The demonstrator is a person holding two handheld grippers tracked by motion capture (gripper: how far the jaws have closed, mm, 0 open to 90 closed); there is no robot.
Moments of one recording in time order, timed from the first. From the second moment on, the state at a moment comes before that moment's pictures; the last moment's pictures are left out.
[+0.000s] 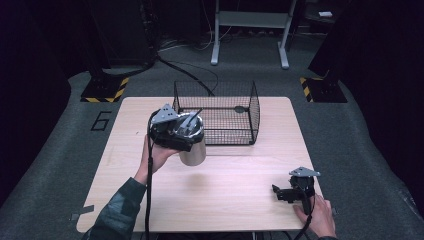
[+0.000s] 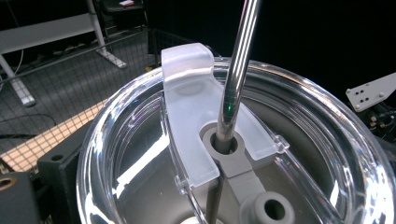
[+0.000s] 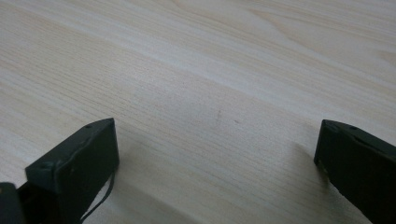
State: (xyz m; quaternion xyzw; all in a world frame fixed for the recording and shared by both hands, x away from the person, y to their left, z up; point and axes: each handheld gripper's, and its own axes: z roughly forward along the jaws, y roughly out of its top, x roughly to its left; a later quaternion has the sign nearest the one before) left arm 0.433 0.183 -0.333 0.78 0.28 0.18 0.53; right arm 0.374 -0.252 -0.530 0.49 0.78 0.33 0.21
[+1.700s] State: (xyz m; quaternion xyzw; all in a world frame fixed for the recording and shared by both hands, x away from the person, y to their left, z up) left arm 0.496 0.148 -0.279 0.78 0.28 0.21 0.53; right arm 0.375 -0.252 -0.530 0.49 0.78 0.33 0.21
